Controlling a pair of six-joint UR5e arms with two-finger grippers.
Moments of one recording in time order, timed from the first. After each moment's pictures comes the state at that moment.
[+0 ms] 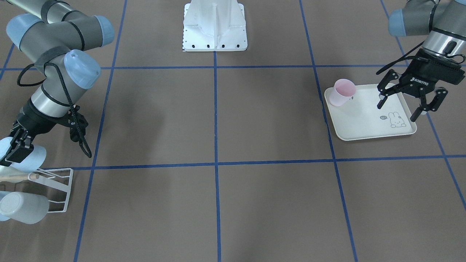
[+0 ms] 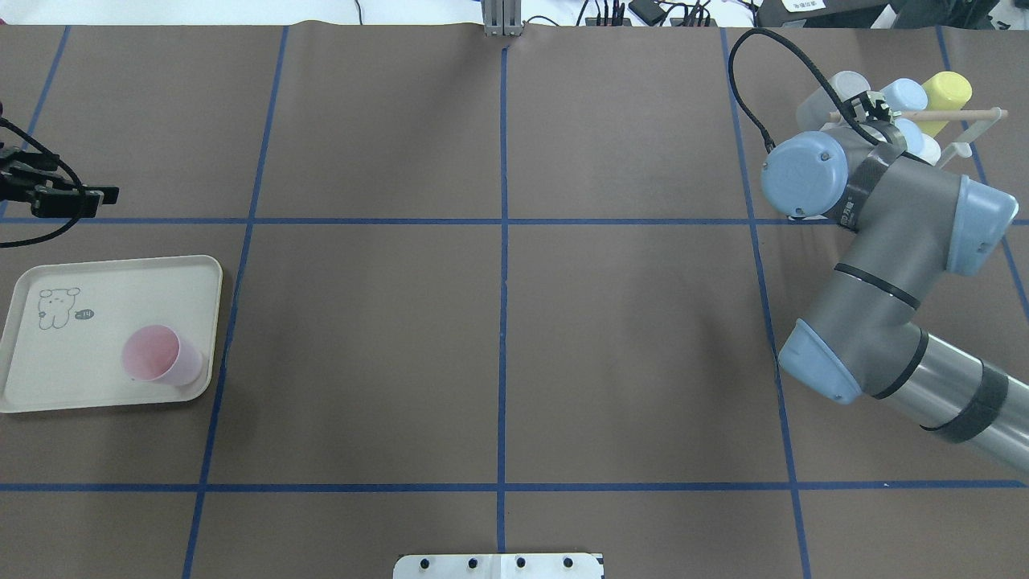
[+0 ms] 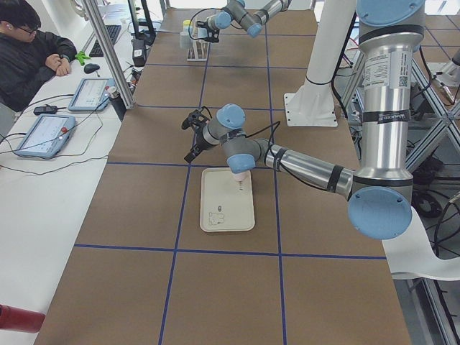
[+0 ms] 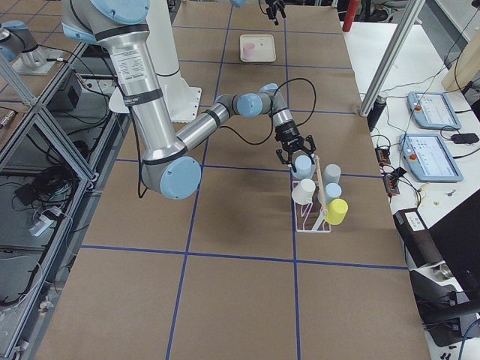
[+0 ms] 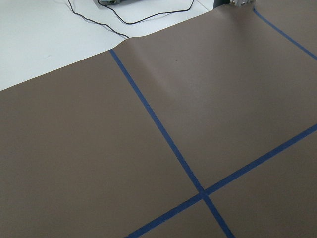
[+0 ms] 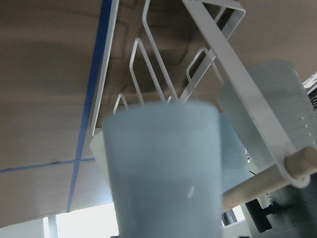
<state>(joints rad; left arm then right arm) -1.04 -1.53 -1.87 -2.43 -1.97 -0.52 0.75 -1.21 1.79 -1.96 1.08 -0.78</state>
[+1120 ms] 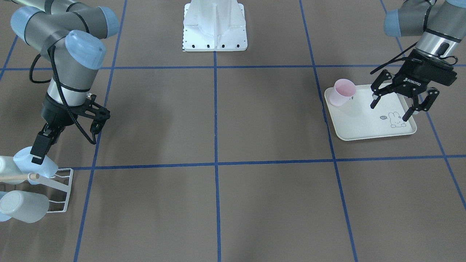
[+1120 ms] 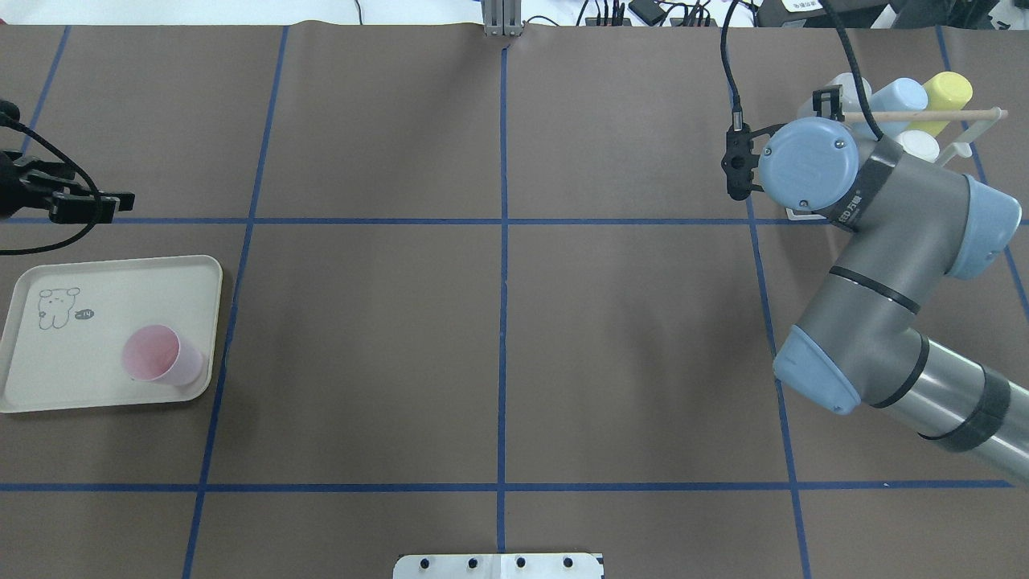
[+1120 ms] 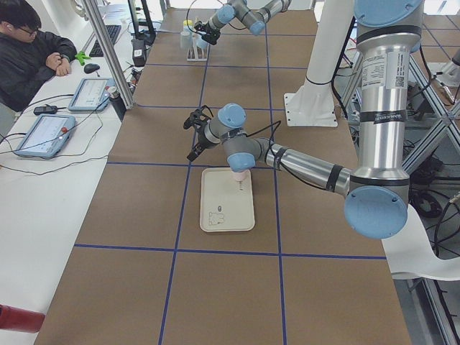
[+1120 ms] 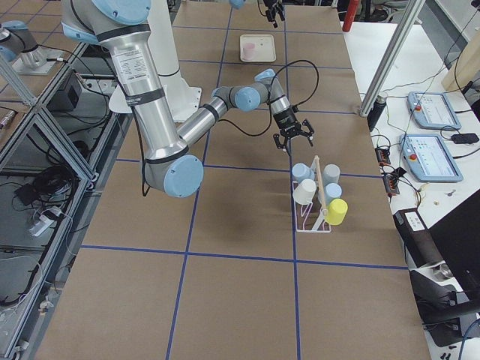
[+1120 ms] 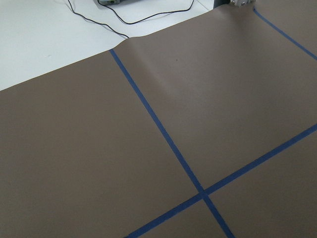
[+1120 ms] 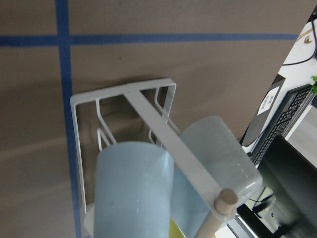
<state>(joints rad) -1.00 -1.53 -1.87 -2.44 -1.96 -0.58 0.74 -1.19 1.88 -1.77 1.29 -0.44</state>
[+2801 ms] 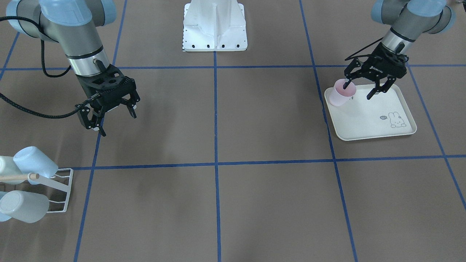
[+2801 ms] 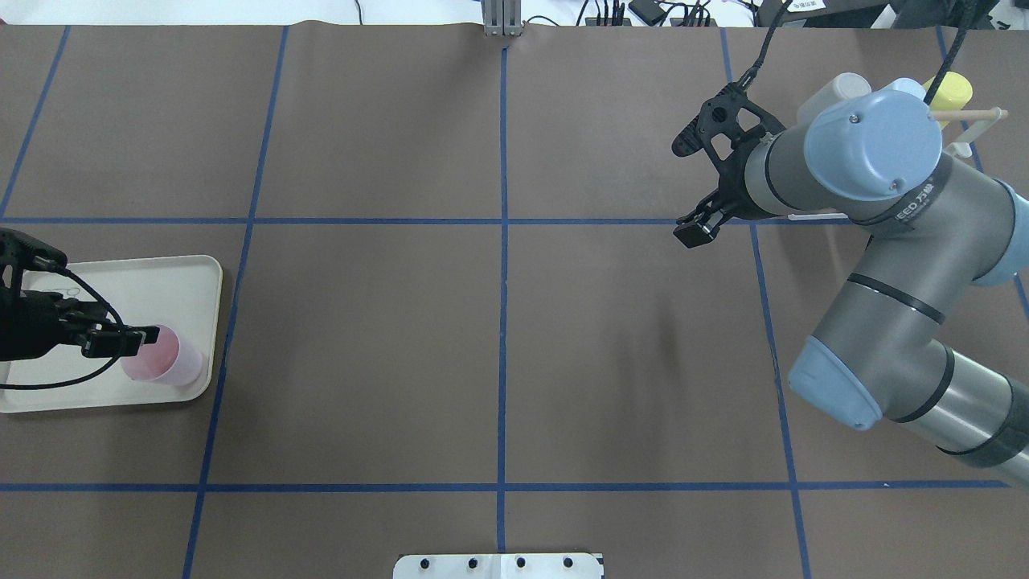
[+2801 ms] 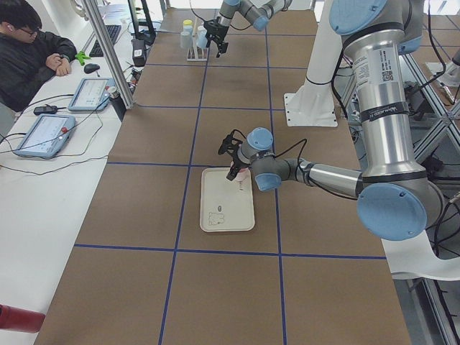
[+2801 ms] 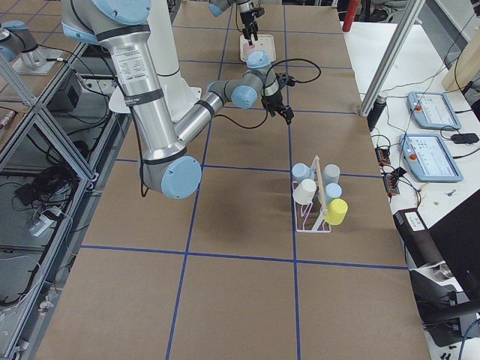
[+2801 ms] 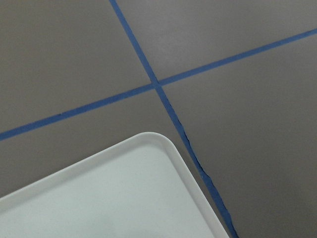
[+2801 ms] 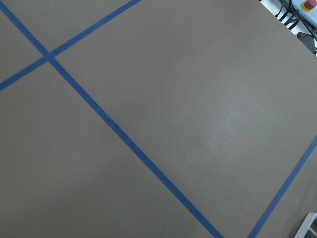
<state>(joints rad) -0.70 -1.33 -1.87 -2.59 -1.86 -0.79 0.74 -1.21 1.93 -1.41 1.74 0.27</state>
